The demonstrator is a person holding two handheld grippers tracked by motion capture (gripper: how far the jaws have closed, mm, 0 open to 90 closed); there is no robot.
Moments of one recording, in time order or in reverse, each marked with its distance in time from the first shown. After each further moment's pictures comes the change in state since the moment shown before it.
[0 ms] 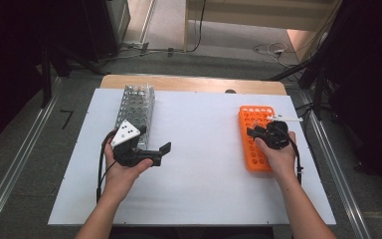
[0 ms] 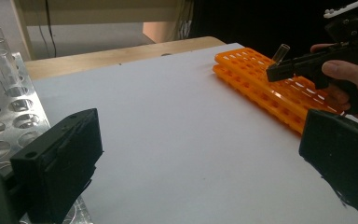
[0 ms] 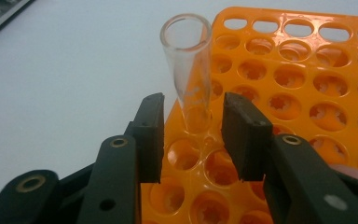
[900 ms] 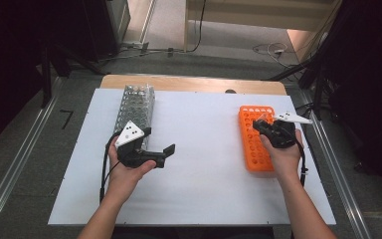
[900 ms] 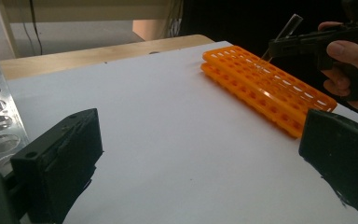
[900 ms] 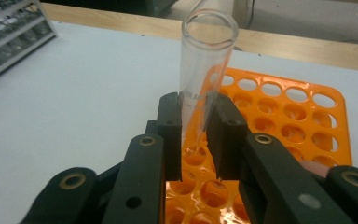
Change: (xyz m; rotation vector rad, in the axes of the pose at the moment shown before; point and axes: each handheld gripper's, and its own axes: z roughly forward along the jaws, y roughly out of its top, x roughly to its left) left arm -0.008 0.000 0.006 0.006 -0.053 -0.006; right arm 0.013 0.008 -0.034 -0.163 -0.012 -0.074
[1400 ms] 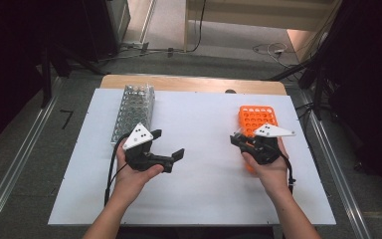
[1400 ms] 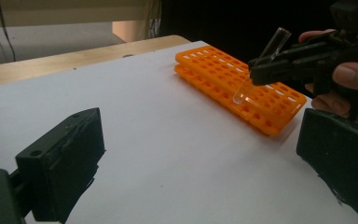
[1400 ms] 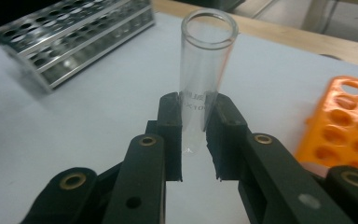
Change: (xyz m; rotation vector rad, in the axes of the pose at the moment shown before) left arm -0.022 0.004 0.007 0.006 -0.079 0.041; right arm 0.072 -0.010 -0.014 0.031 0.232 -0.138
